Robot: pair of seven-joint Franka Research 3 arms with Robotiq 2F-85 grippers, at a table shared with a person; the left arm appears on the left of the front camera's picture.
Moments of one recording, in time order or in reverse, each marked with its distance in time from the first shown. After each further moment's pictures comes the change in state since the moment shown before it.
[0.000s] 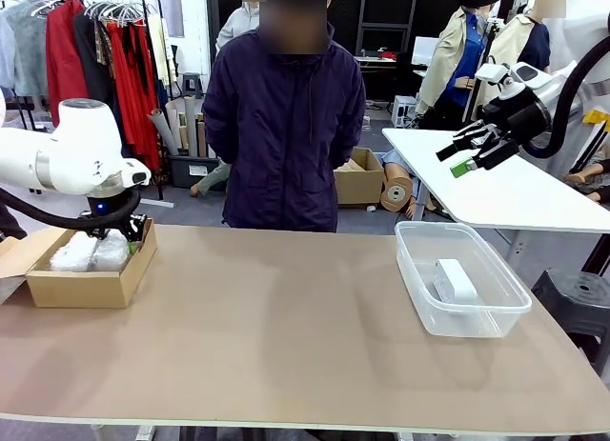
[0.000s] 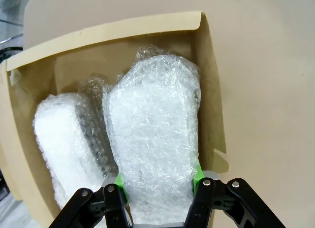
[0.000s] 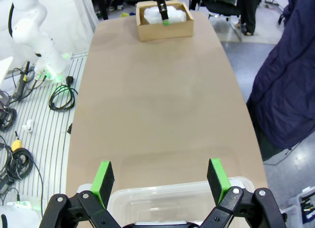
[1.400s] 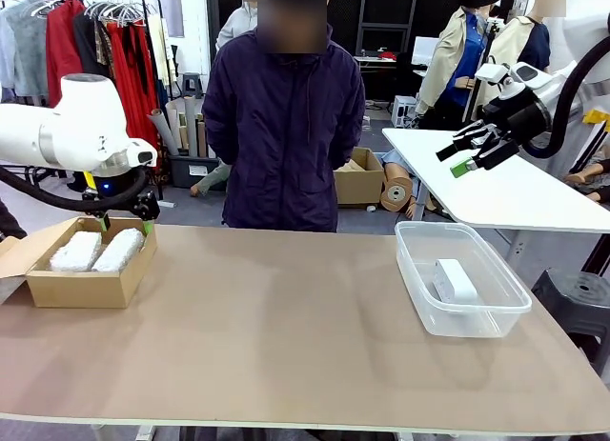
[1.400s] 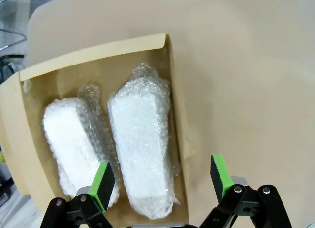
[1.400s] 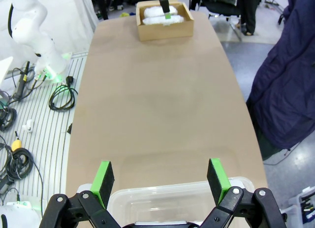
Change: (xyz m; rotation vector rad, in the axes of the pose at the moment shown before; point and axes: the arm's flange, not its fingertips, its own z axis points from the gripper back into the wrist) left arm 0.012 -0.016 0.046 -0.030 -0.014 -0.023; right arm 0.000 0.000 0.000 0.000 0.000 0.000
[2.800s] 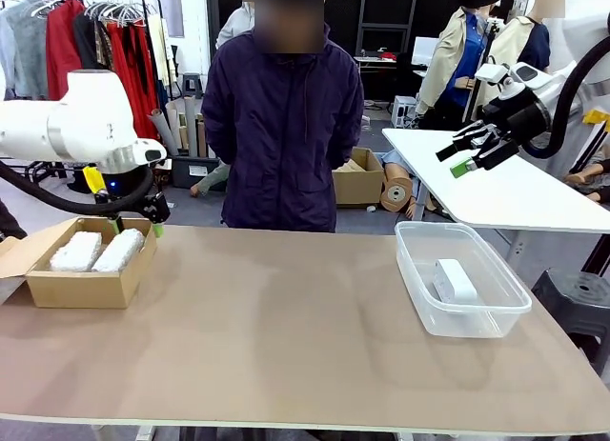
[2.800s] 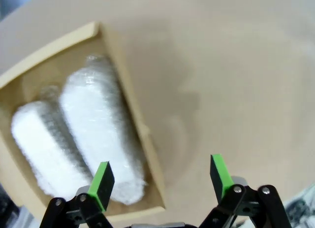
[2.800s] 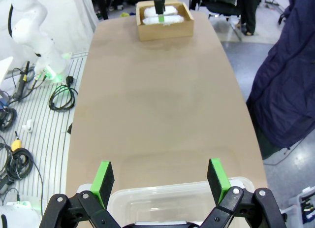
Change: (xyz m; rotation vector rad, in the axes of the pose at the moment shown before) left arm -0.005 -0.024 0.011 -0.129 0.089 -0.165; right arm 0.000 0.000 0.000 0.000 0.000 0.000
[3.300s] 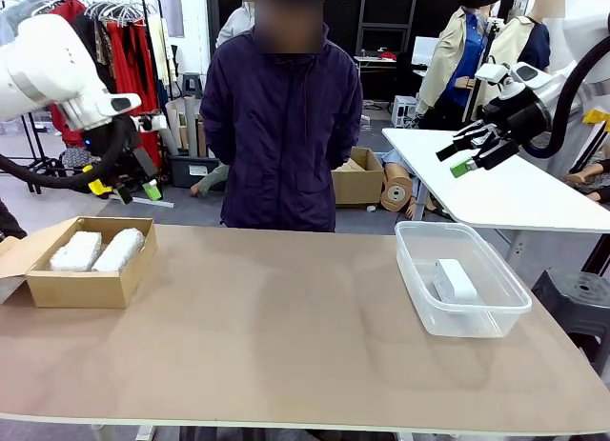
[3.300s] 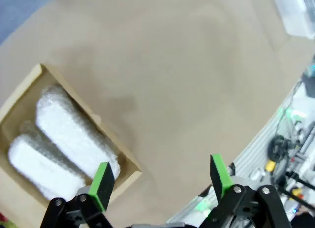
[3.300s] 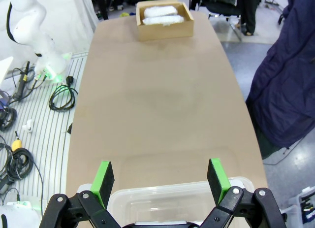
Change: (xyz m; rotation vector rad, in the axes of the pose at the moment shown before) left arm -0.001 0.023 0.086 -0.333 -0.006 -0.311; right arm 0.000 0.000 0.000 0.000 0.000 0.000
